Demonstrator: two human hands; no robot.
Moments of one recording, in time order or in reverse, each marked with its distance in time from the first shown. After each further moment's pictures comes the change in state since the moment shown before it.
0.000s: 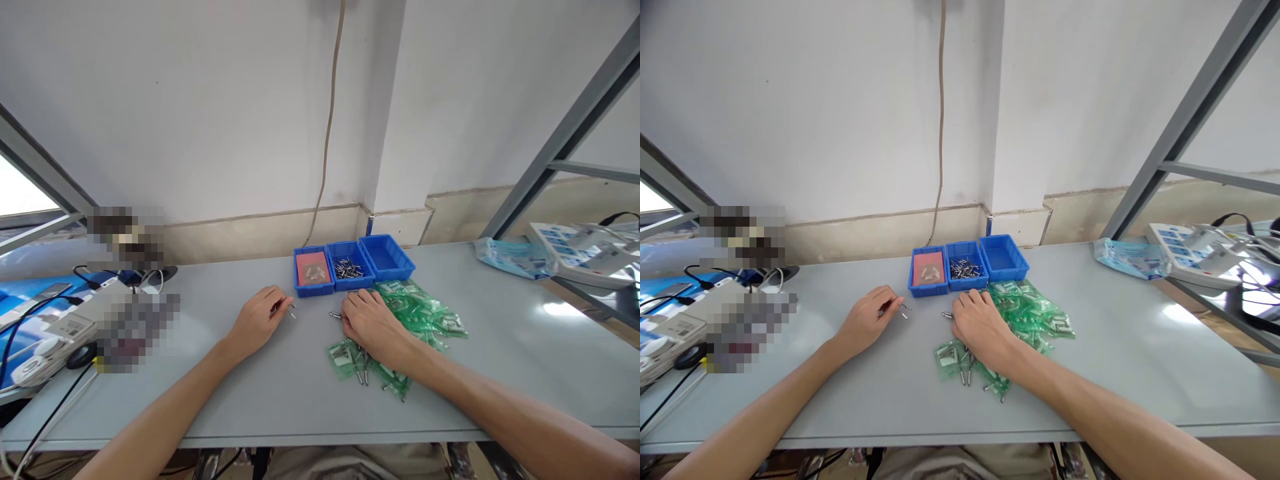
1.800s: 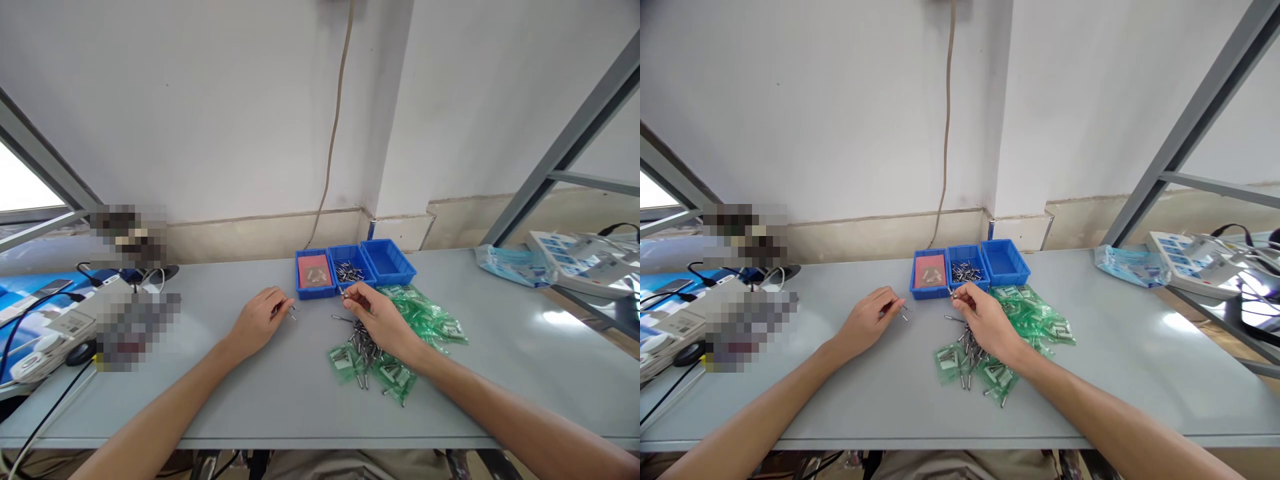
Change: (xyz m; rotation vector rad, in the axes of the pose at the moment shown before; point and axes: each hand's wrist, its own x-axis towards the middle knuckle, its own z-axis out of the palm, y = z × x) left_hand 0.000 -0.001 -0.001 0.005 0.001 0.012; right_hand 0.006 0.010 -0.012 1.102 0.118 0.401
